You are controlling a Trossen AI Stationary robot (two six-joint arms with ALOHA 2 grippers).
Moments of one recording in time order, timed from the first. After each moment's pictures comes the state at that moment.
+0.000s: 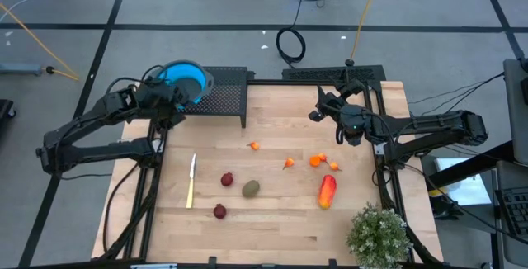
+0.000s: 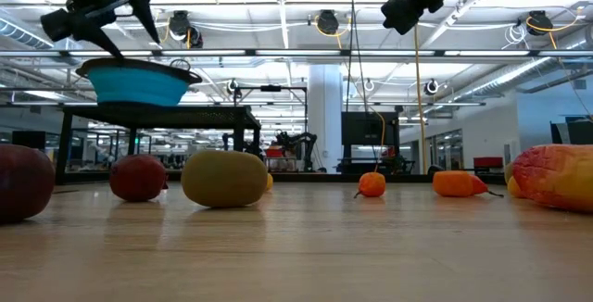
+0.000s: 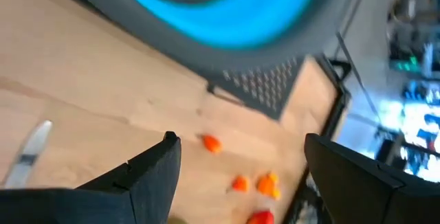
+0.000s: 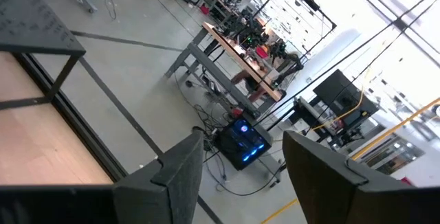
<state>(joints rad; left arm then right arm) 0.49 0.76 0.94 -0.97 -0.02 -1.63 -0.03 1.11 0.81 0.16 1.15 -0.56</state>
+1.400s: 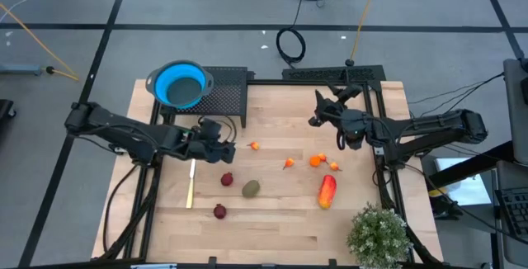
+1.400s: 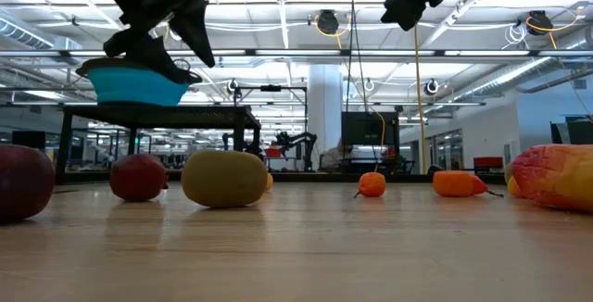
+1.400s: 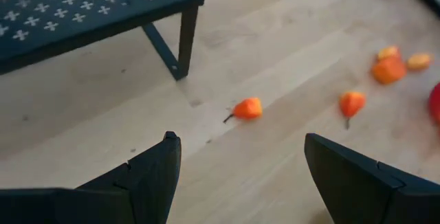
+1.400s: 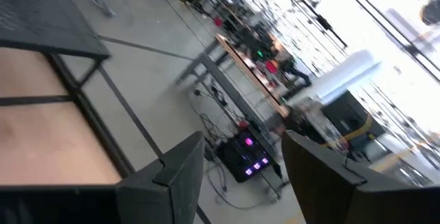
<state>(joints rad) -0.20 1.28 0.94 -0.68 -0.56 -1.07 0.04 1.11 0.81 0.16 1.14 -0.61</state>
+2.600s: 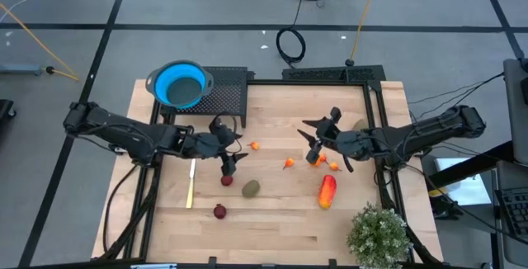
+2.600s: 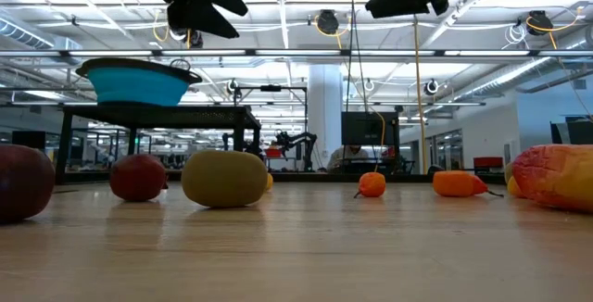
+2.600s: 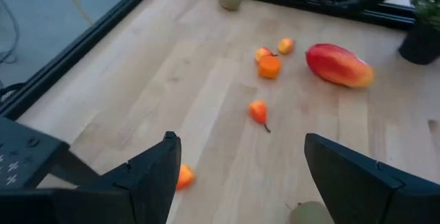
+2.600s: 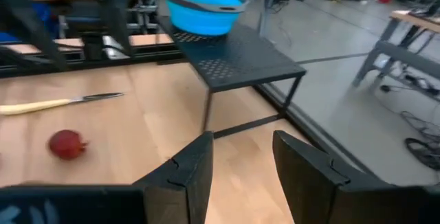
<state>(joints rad) -0.18 1.24 0.94 -0.31 -0.38 -0.32 0.23 1.11 0.81 -0.07 0.72 0.14</state>
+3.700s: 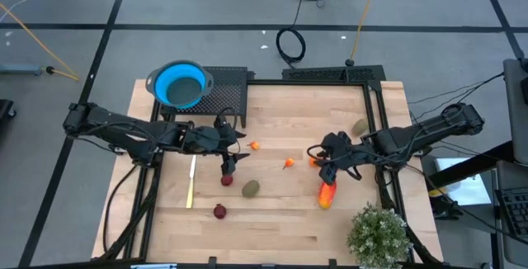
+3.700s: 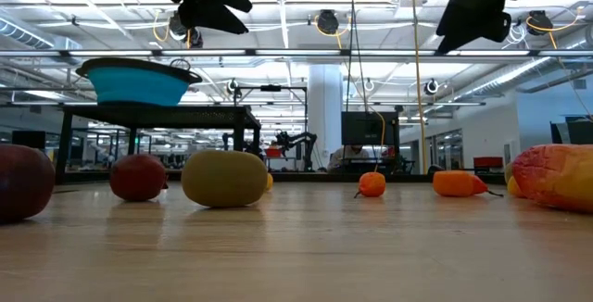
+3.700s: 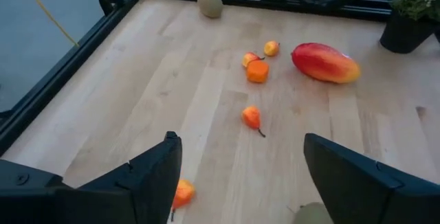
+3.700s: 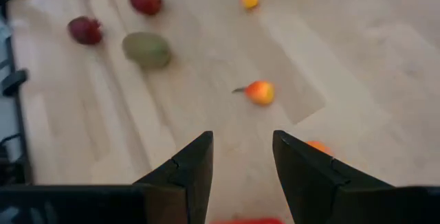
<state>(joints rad) -0.15 1.24 0.94 -0.26 -0.30 -0.19 0.32 1.11 0.93 -0.71 0.28 0.80</state>
